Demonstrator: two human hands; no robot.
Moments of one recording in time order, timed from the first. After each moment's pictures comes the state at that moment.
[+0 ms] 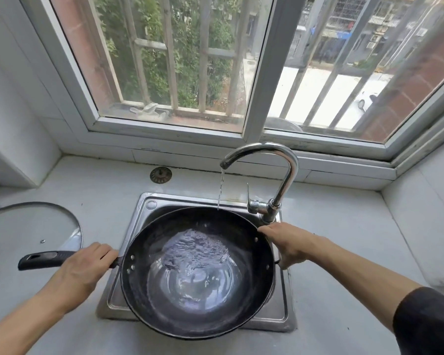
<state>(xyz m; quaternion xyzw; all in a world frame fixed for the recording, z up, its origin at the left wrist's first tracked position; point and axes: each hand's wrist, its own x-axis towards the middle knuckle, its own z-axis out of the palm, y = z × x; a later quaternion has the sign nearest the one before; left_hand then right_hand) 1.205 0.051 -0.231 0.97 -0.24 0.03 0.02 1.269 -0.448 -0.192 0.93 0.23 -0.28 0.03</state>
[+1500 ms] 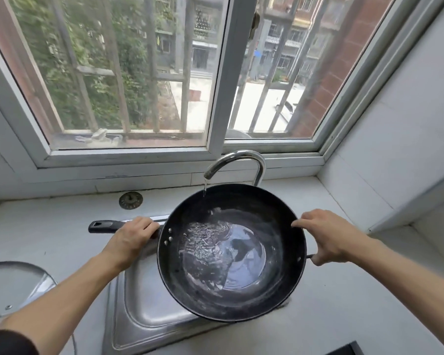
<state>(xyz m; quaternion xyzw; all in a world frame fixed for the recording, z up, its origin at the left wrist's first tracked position) 1.336 -0.020 -0.225 0.89 -0.42 0.09 0.13 1.146 -0.438 -0.054 0.97 -0.02 -0.20 0.11</state>
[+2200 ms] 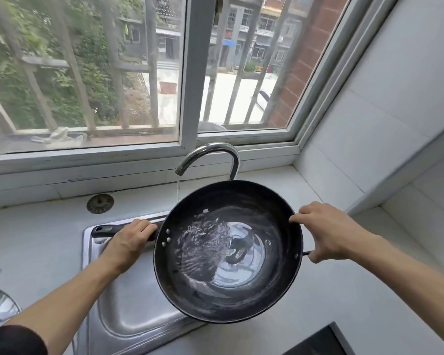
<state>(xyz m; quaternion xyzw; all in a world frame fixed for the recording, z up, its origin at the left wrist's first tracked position) 1.348 -0.077 -0.265 0.87 -0.46 0.08 0.17 1.113 -0.443 -0.027 0.97 -0.07 -0.21 0.14</state>
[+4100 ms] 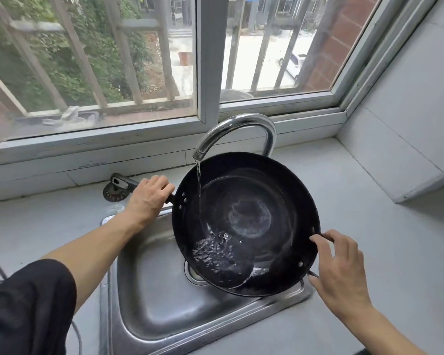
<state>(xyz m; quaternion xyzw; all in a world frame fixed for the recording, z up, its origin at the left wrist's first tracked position) 1.441 -0.114 -0.267 0.88 -0.45 0.15 -0.02 1.095 -0.410 -0.218 0.97 -0.20 0.10 0.02</state>
